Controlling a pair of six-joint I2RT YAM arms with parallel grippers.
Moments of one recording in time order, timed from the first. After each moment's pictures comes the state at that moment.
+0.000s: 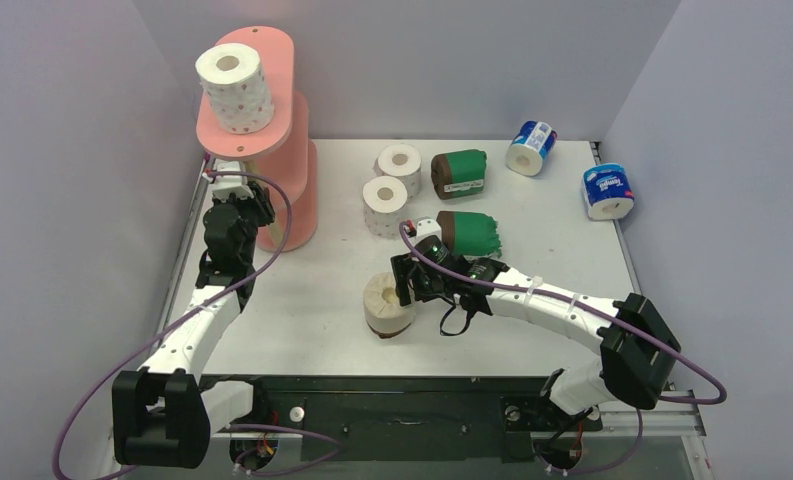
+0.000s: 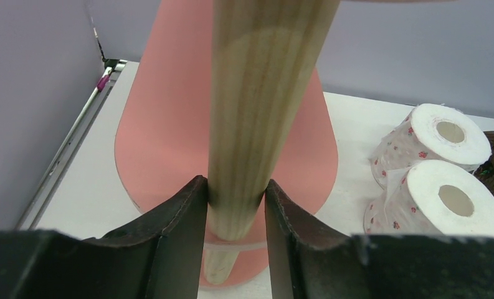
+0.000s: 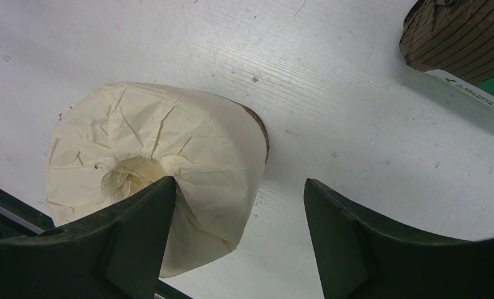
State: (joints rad) left arm -0.07 1.12 0.67 0.41 -0.14 -0.16; right arm 0.90 1.43 0.97 -0.38 0.18 0.46
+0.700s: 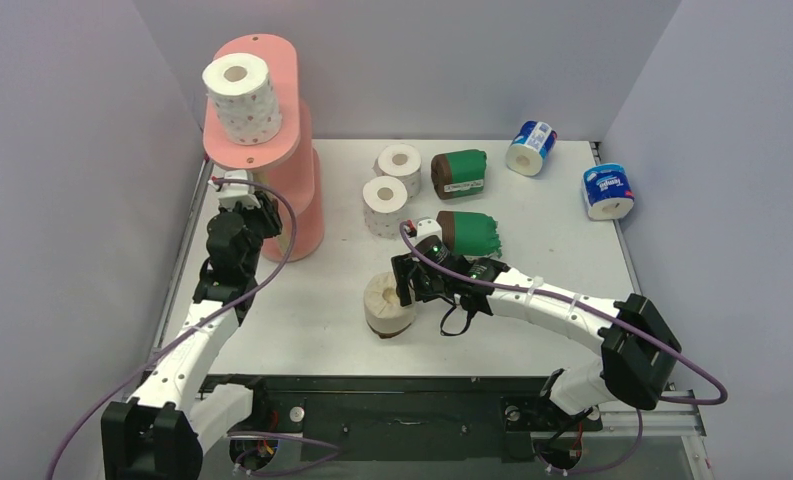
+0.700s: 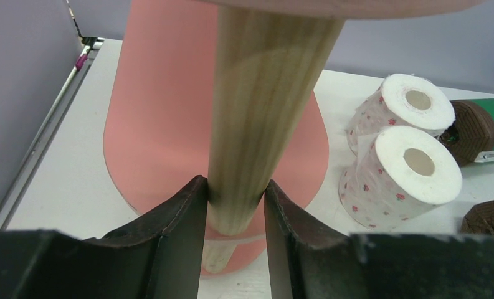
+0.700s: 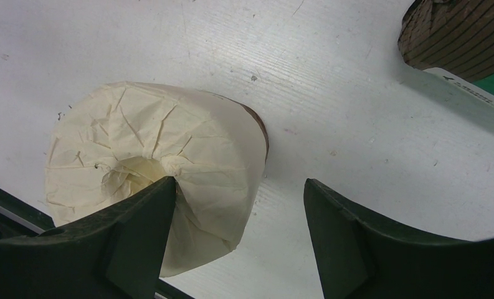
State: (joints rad) left arm -0.14 1.01 0.67 0.25 -0.15 -0.18; right arm 0.90 1.43 0.97 -0.38 0.18 0.46
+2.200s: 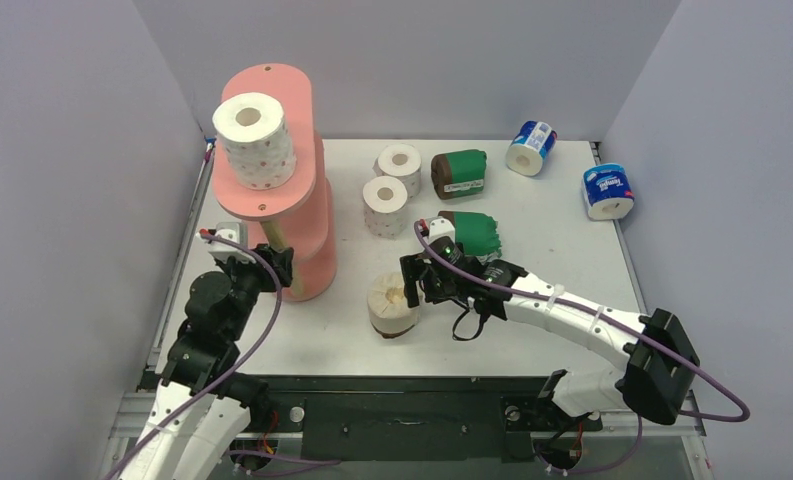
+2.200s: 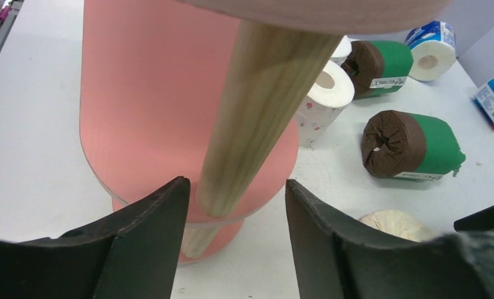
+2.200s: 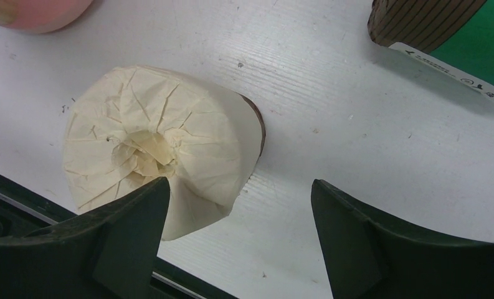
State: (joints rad) left arm -0.33 0.46 0.59 -0.26 -0.17 -0.30; right arm 0.90 1.33 0.96 -0.47 0.21 0.48
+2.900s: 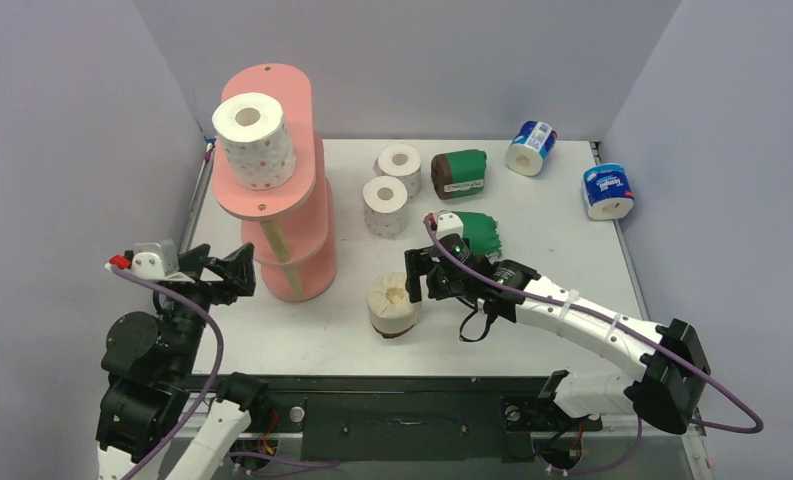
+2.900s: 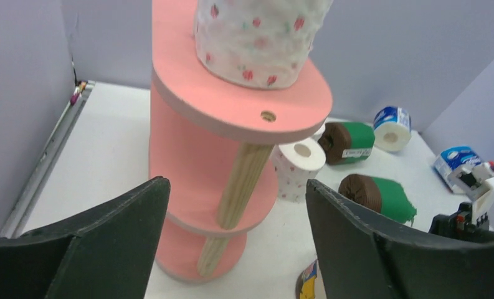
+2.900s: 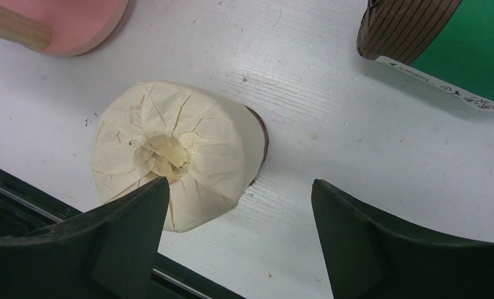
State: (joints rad) left arm -0.35 0.35 0.96 -0.58 -0.25 -0.27; right arm 0.90 1.27 0.97 -0.48 0.22 0.51
